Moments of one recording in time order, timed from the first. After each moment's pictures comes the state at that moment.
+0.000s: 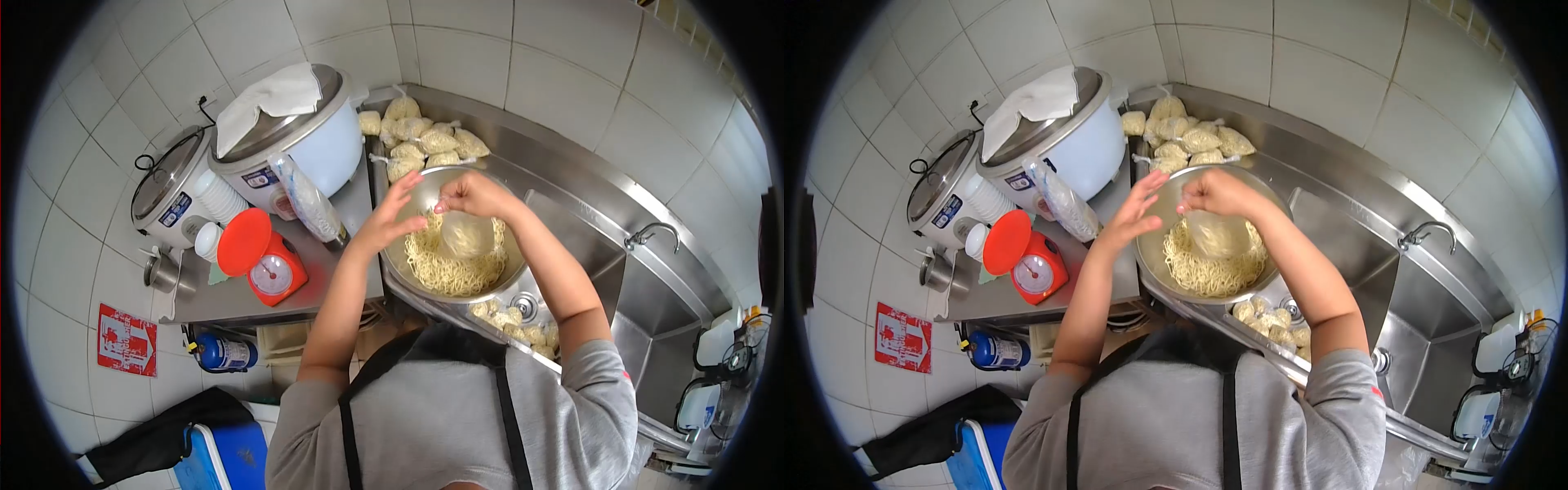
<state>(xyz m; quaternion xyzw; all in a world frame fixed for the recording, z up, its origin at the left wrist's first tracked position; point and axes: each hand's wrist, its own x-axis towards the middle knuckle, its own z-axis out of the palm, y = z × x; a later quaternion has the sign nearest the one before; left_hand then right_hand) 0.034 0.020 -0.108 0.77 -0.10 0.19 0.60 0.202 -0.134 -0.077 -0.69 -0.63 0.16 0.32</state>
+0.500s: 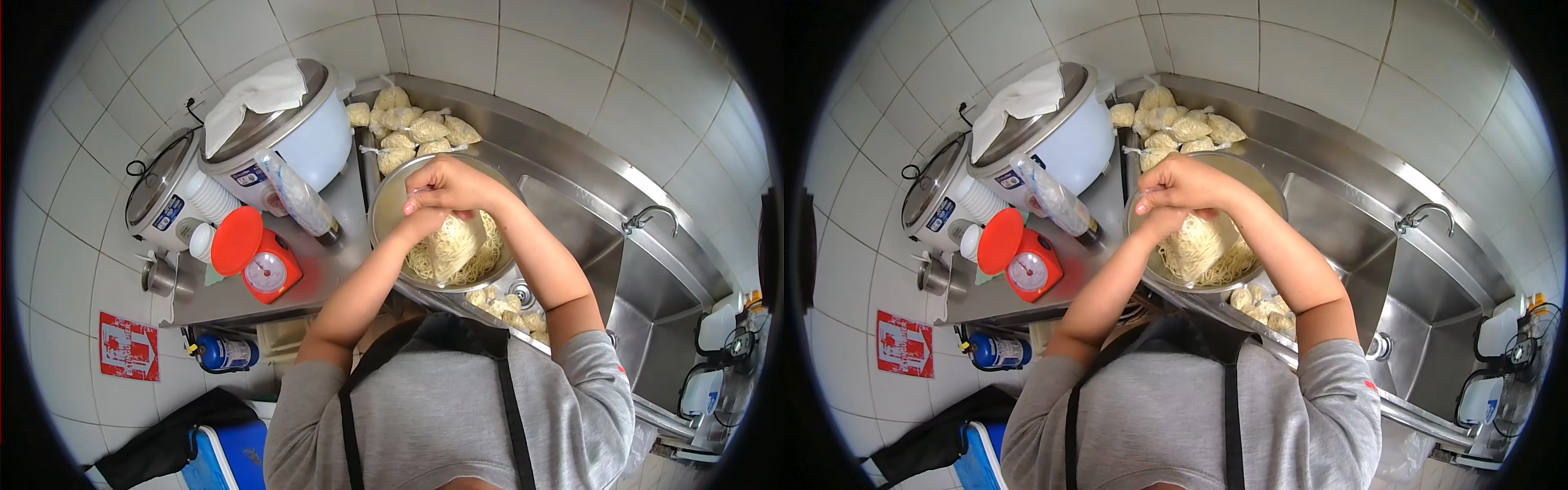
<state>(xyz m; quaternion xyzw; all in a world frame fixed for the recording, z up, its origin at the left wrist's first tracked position) 0.091 -0.031 -0.125 0.84 -0.04 0.12 0.53 0.148 -0.144 -0.015 -0.61 -0.64 0.26 0.38</state>
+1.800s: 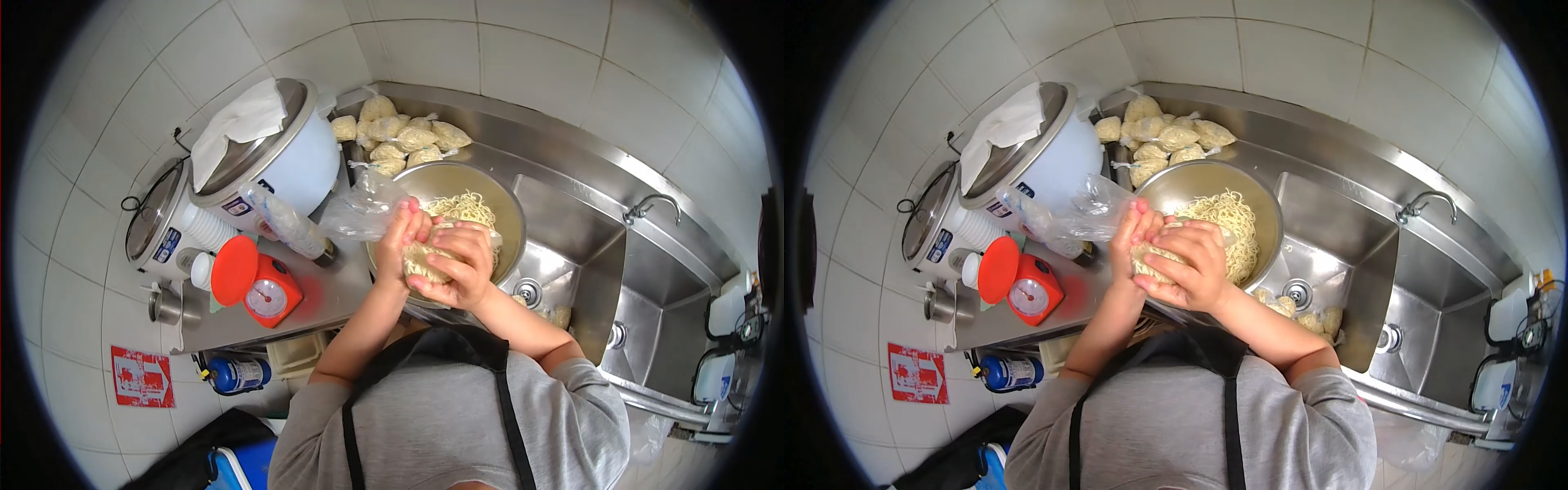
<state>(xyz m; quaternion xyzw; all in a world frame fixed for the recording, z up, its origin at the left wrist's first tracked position) 0.051 -0.069 -0.087 0.39 -0.03 0.23 0.89 0.093 -0.175 -0.096 -0.51 -0.52 -0.41 0.55</state>
